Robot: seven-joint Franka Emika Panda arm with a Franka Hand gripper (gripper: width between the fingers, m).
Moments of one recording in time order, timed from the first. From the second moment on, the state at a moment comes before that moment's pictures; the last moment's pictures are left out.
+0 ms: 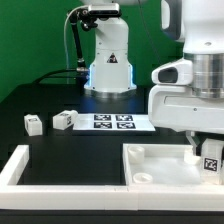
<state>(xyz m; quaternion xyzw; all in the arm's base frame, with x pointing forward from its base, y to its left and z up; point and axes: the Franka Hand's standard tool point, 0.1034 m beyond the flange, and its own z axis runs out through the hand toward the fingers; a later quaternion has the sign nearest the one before) 0.680 0.097 0.071 -0.92 0.39 0.00 0.06</state>
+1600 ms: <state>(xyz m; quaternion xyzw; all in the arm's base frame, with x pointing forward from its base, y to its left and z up) 0.681 0.110 0.069 -0.77 0.63 0.03 0.08</state>
